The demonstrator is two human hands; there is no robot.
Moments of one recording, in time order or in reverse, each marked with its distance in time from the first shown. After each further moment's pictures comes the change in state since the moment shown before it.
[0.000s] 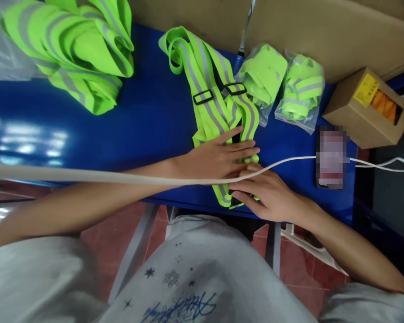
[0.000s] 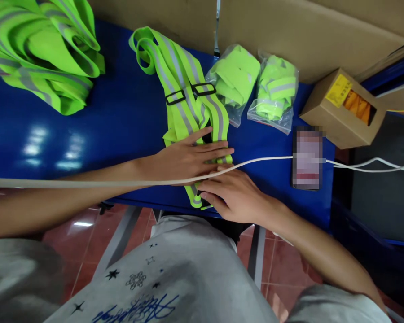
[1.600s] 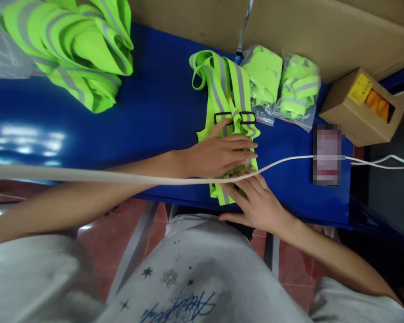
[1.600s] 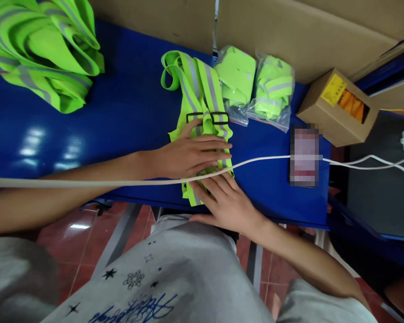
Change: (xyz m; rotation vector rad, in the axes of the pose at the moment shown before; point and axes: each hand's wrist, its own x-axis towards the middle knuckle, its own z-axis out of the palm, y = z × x) left_hand 0.003 -0.008 0.001 -0.171 0.043 -0.083; right_hand -0.025 -0.020 0.047 -0.475 0.135 -0.046
